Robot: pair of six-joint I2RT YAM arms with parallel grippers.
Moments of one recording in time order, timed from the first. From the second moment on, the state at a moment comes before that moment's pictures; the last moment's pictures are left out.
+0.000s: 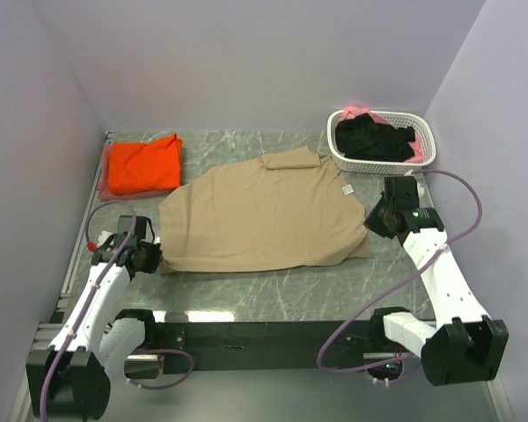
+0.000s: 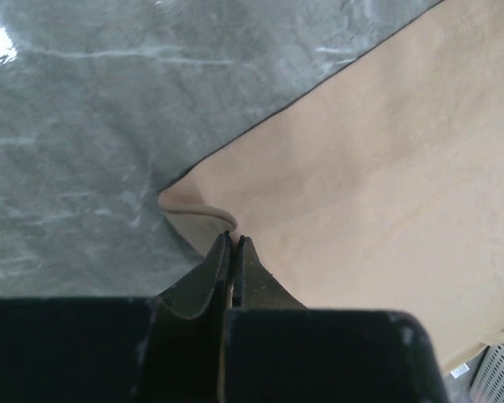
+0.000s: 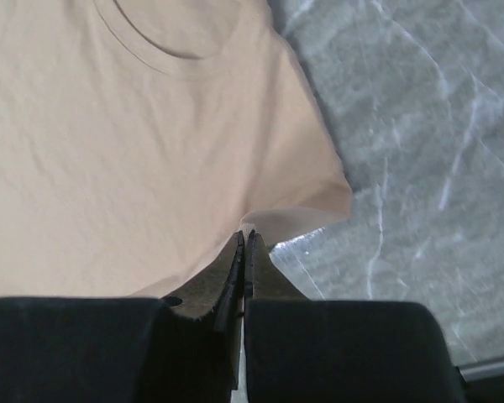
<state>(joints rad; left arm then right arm) -0.03 0.85 0.56 -0.78 -0.18 -1.33 0.06 1.05 0.92 -0.80 0.12 0.64</state>
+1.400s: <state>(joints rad) -0.03 1.29 0.74 -0.52 -0.30 -1.31 0.06 1.63 1.28 -0.52 0.01 0.45</state>
